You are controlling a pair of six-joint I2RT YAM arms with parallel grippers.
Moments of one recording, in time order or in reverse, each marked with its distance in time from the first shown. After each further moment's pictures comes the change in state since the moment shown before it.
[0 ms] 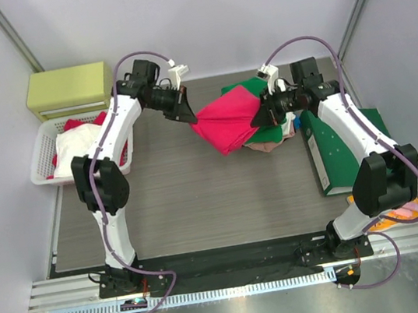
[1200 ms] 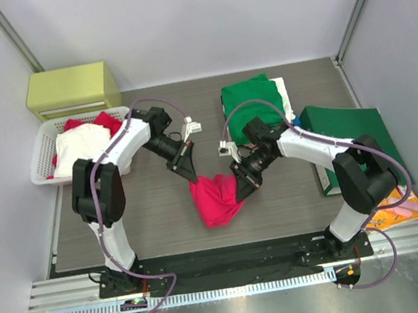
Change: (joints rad) left arm -0.058 -0.126 -0.451 -0.320 0.161 0.341; right arm 0.375 0.078 -0.309 -0.101 -0.111 -0.078
